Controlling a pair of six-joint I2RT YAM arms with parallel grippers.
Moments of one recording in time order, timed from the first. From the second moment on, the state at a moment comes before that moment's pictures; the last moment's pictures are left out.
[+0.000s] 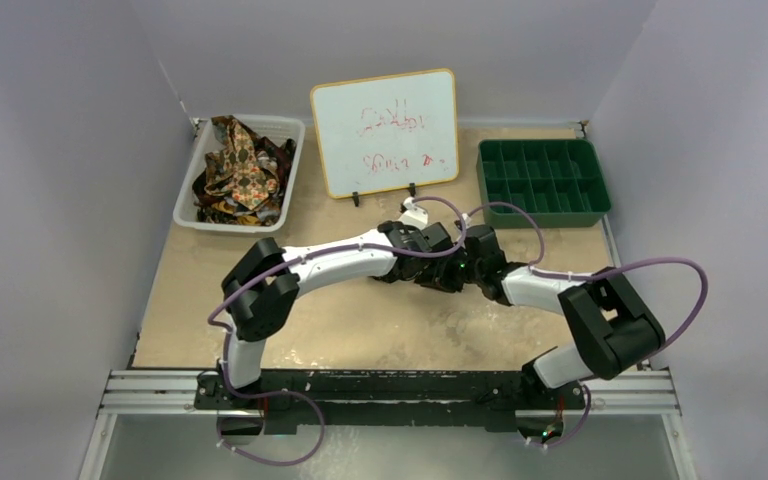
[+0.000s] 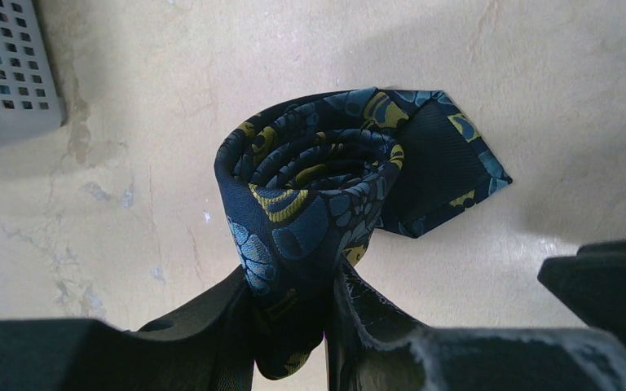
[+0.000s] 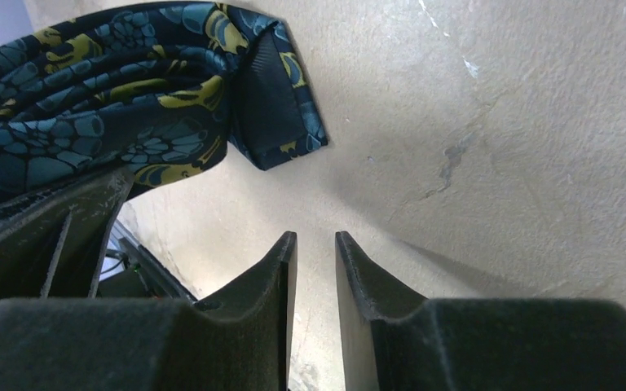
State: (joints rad) left arm -1.04 1.93 1.50 -0.94 -0.72 -0.63; right arm 0.48 1.47 0.53 0.18 -0.39 0.86
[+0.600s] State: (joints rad) left arm -1.05 2.03 1.59 -1.09 -0.80 -0.82; right arm 0.46 1.64 0.55 0.36 -0.55 0.90
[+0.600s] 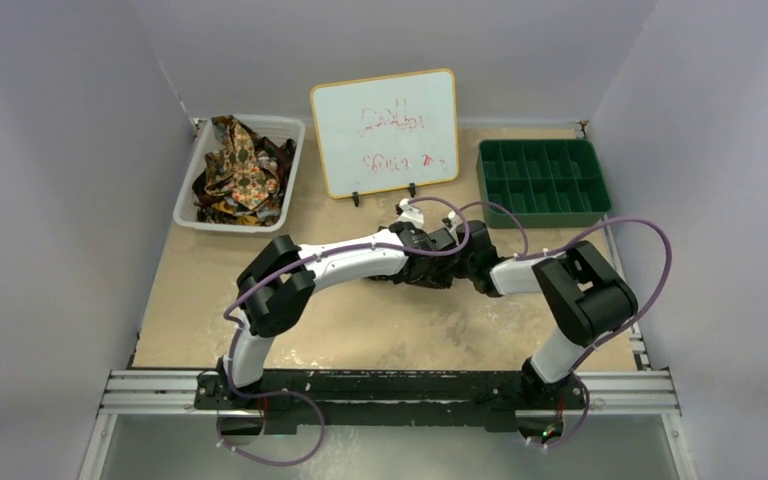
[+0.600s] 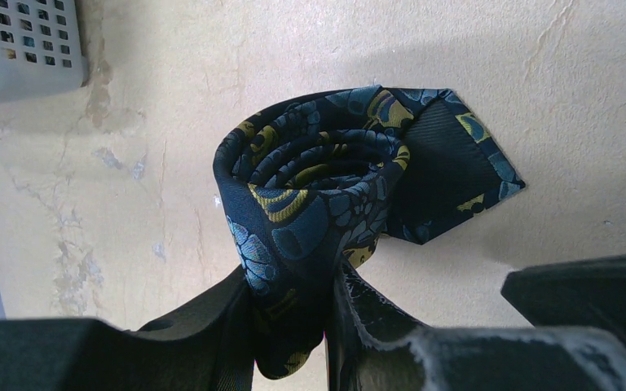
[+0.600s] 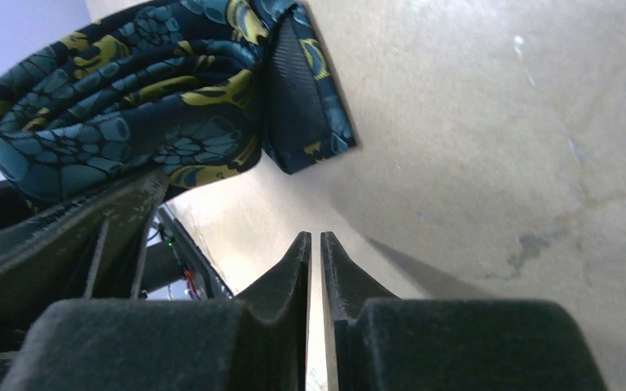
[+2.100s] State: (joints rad) left arm -1.06 1.95 1.47 -0.81 -0.74 -0.56; right arm 0.46 1.79 0.56 0.56 -0.62 0.93
